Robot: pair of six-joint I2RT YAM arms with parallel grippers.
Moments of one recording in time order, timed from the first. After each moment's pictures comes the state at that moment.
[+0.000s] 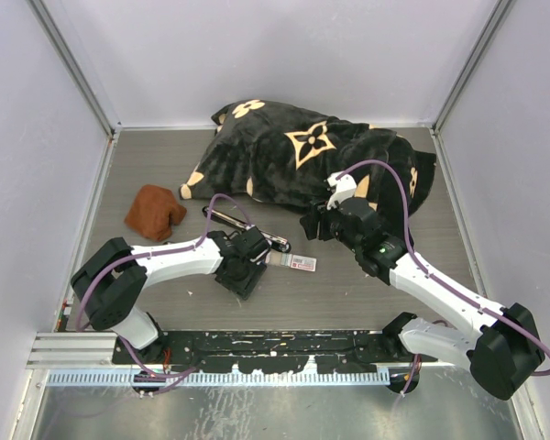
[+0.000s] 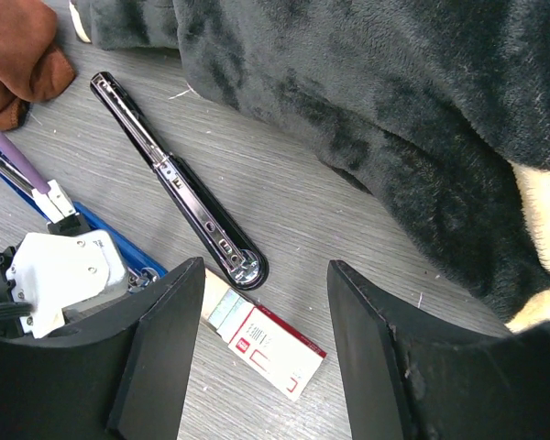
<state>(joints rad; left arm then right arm) -0.92 1.58 0.90 -0.68 -0.04 -0.37 0.63 1.05 0.69 -0.03 0.08 0.30</state>
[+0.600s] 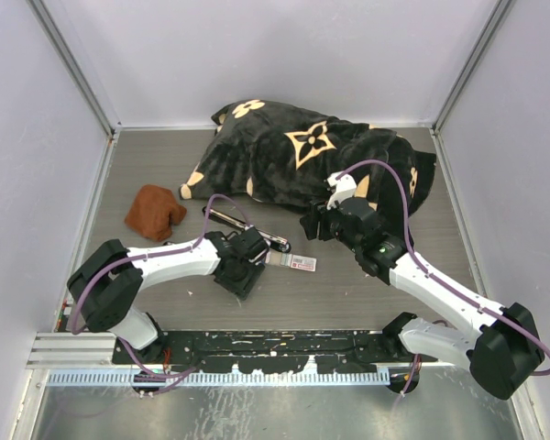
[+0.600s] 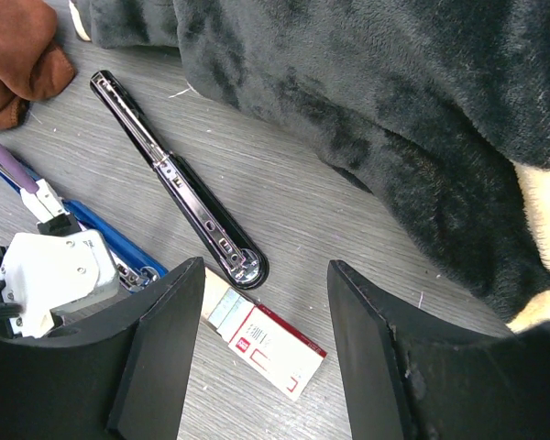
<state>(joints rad) -0.92 1.56 0.89 -0.69 -0.04 -0.37 0.62 1.05 0.69 -0.03 0.08 0.30</state>
